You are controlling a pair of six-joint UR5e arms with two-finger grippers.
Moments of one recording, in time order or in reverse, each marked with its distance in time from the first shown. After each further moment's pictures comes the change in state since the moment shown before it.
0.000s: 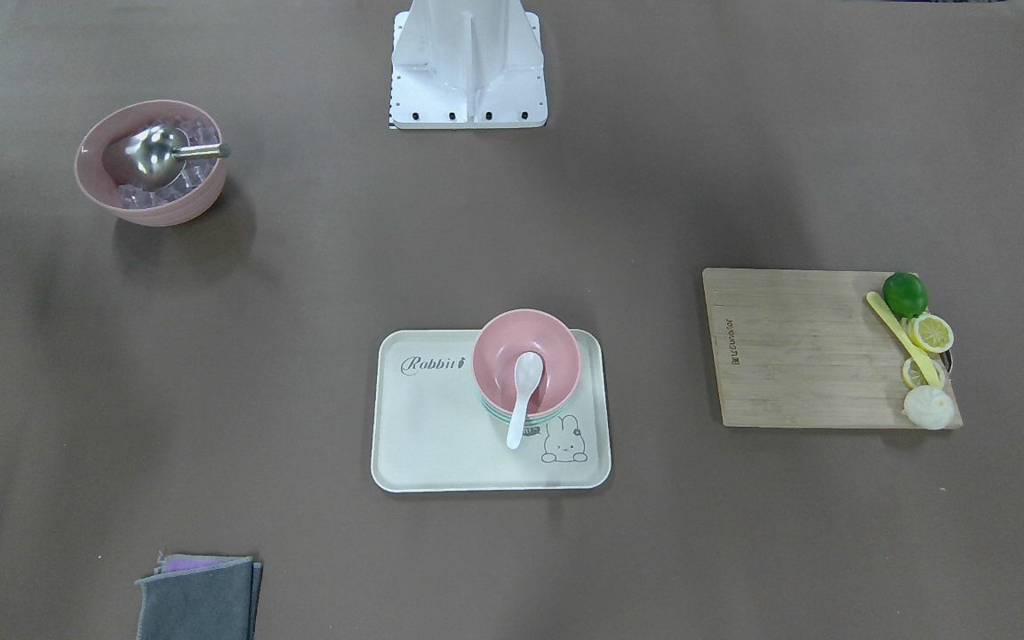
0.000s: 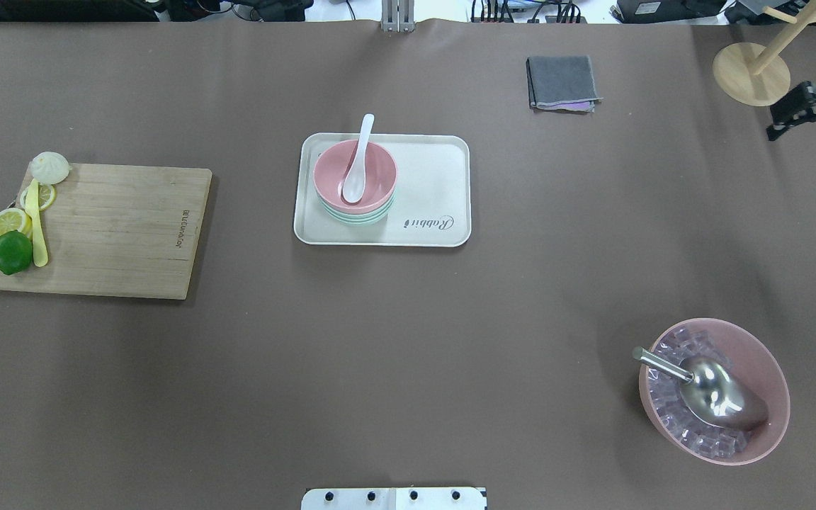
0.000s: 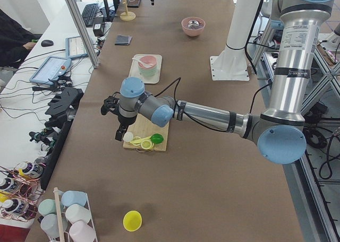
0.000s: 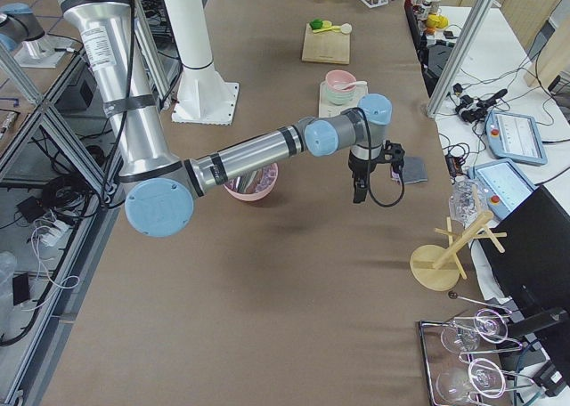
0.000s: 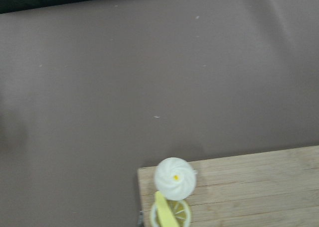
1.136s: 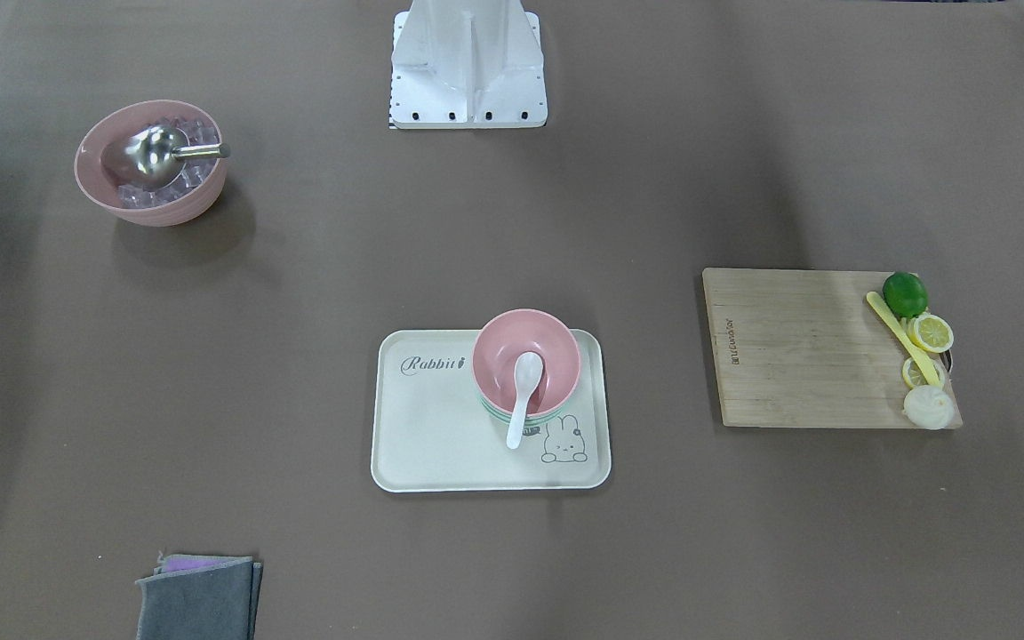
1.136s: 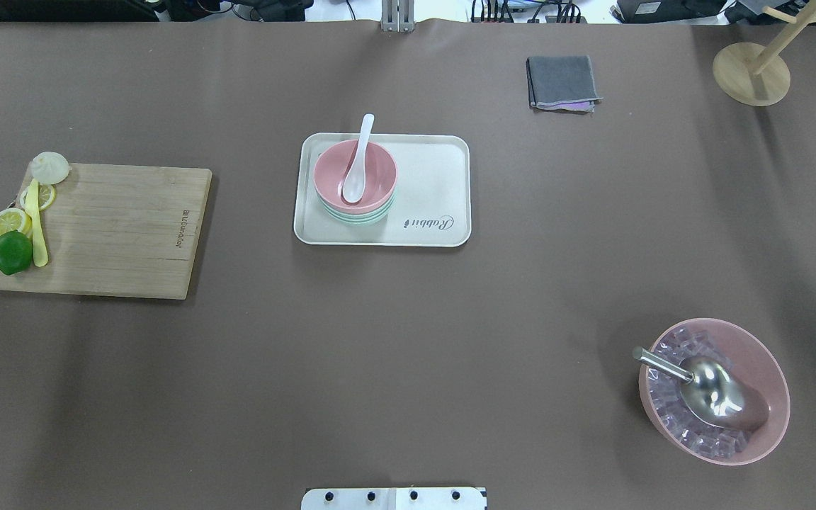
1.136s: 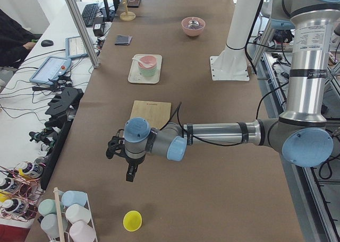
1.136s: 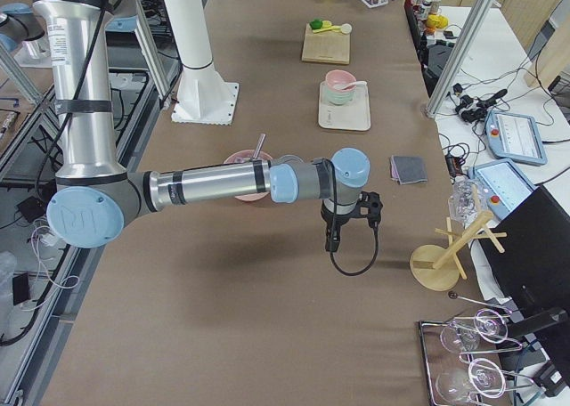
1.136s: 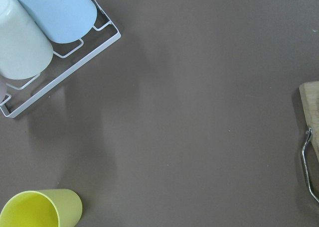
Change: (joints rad) left arm -0.148 0.059 0.119 0.103 -0.115 0.128; right arm 0.156 -0.217 0.004 0.007 0.075 -0.215
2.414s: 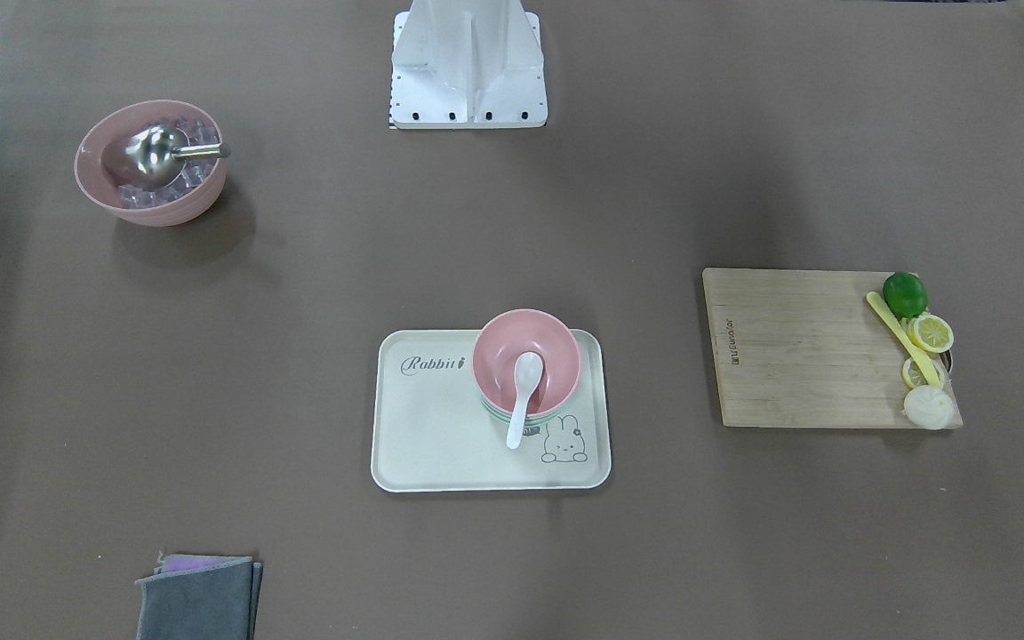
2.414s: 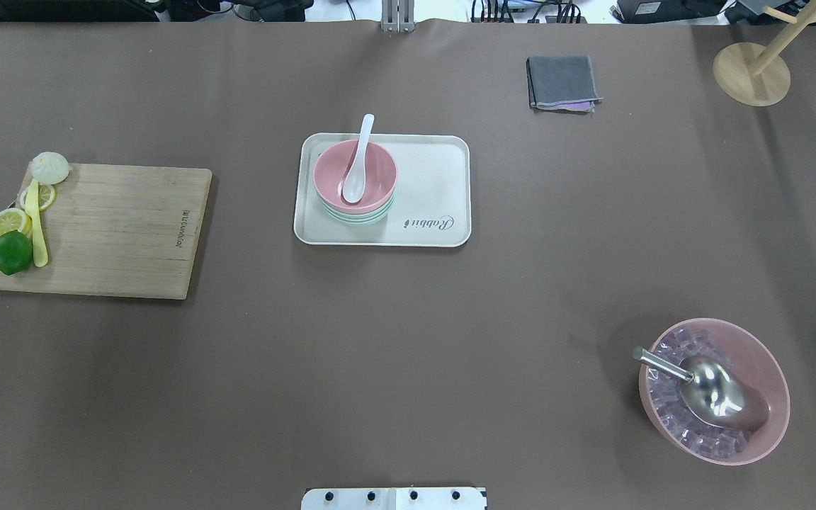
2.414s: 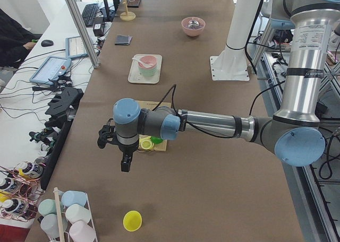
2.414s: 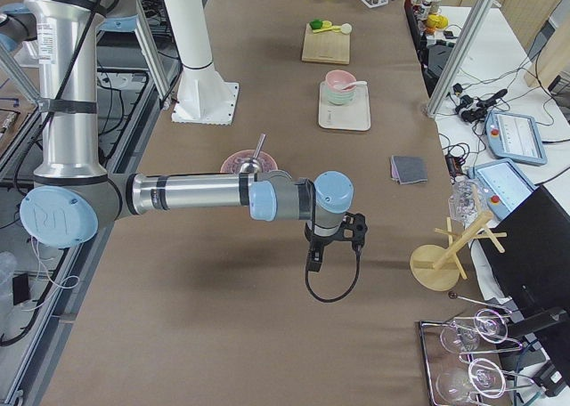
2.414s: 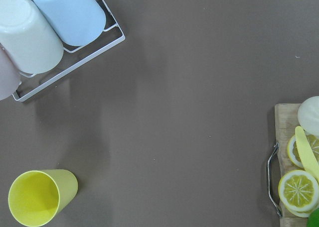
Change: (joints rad) left arm -0.021 -0.038 -0.090 0.182 0.073 0.004; right arm 0.027 -0.044 -0.005 -0.002 0.019 -0.020
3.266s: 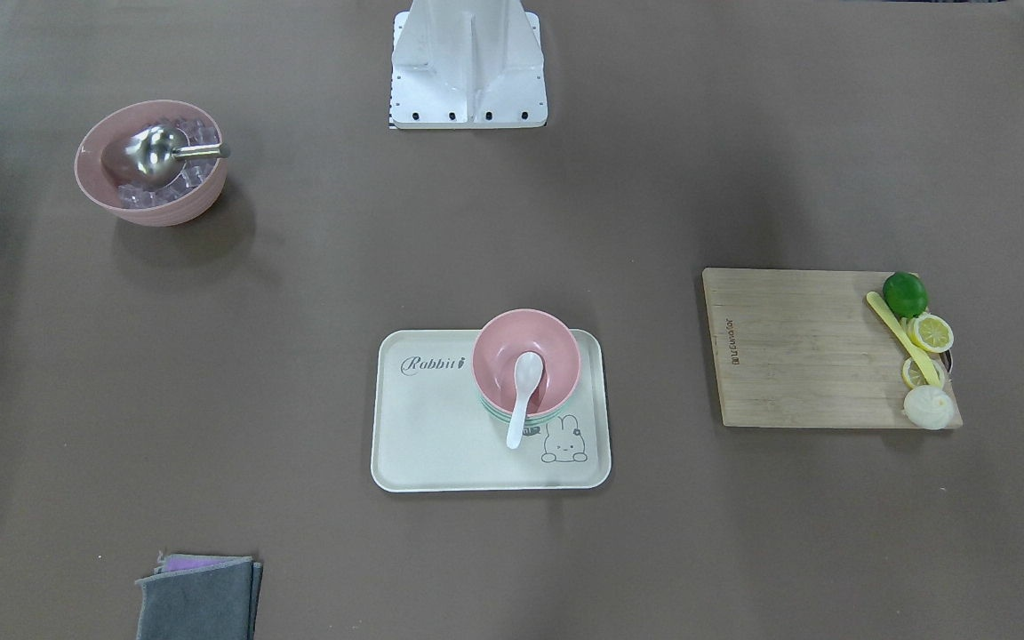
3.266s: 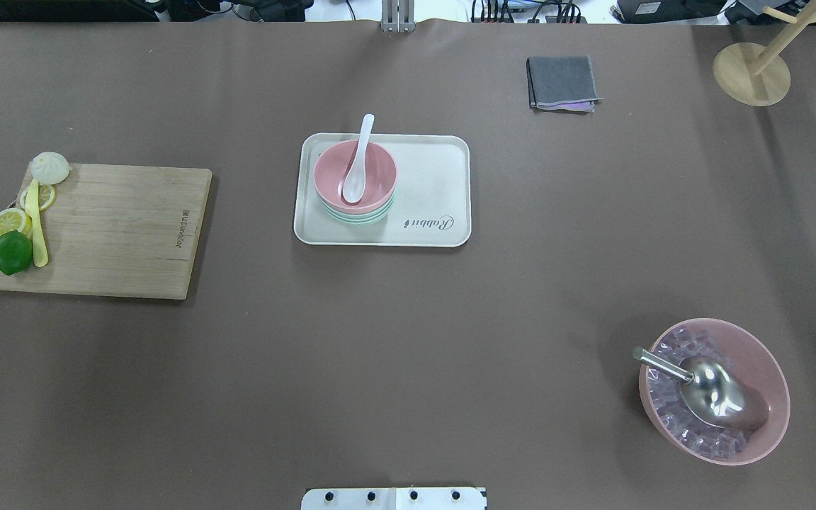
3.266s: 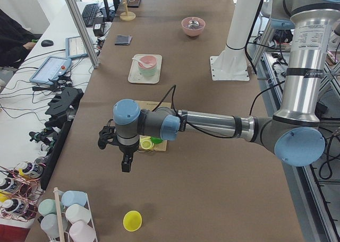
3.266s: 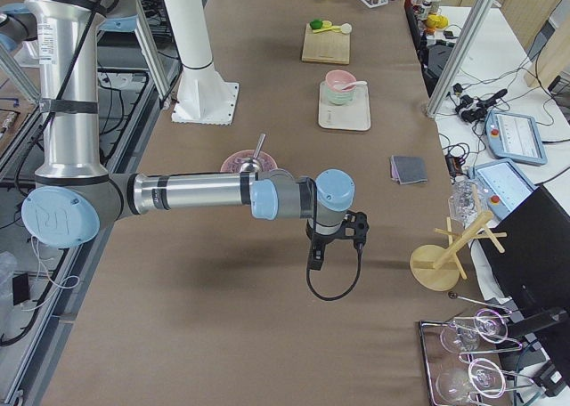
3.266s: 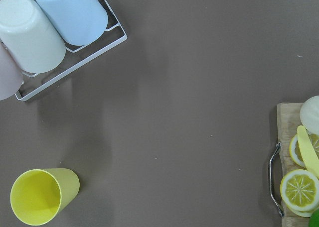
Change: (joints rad) left arm 0.006 -0.001 0.006 0.000 -0.003 -0.007; right arm -0.001 0.006 0.002 0.000 0.001 0.013
